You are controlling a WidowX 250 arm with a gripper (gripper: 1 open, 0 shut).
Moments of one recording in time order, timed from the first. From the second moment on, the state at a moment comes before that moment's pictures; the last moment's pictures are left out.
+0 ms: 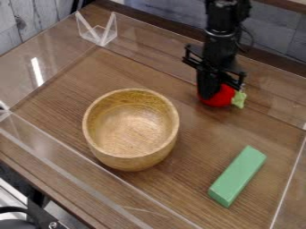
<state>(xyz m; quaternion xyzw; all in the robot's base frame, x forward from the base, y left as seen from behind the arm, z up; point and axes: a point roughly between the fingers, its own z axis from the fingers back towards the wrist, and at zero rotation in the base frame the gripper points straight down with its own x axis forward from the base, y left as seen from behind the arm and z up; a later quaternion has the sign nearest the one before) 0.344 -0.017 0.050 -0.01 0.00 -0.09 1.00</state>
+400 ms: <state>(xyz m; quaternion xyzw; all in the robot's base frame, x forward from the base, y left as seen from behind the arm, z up) 0.355 -0.016 0.040 -0.01 0.01 -0.11 0.99</state>
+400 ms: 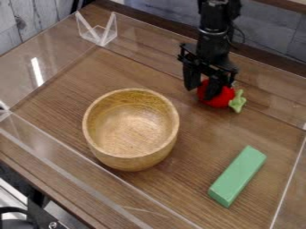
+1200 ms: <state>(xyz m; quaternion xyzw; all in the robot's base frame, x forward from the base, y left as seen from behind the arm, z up) 0.355 -0.025 0.038 0.00 0.00 -0.05 1.00</state>
